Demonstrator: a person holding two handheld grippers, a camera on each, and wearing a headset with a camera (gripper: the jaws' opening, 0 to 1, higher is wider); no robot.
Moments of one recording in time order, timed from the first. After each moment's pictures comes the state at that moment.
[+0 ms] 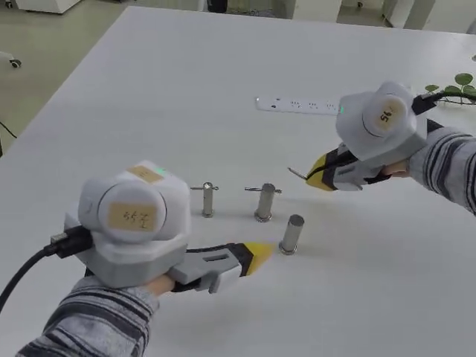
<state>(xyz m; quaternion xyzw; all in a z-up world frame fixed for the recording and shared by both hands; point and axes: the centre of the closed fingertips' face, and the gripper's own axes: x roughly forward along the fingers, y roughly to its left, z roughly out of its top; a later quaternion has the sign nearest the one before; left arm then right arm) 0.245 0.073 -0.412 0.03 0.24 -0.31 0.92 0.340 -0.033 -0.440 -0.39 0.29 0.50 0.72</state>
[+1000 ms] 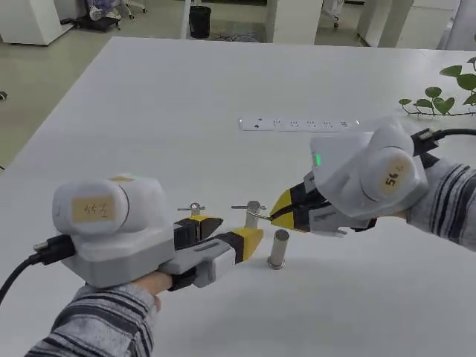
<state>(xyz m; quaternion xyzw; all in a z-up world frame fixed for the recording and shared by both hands) 0.240 0.047 -0.387 -0.13 0.23 -0.35 0.90 0.249 0.014 -0.402 -0.45 0.18 0.57 0.67</state>
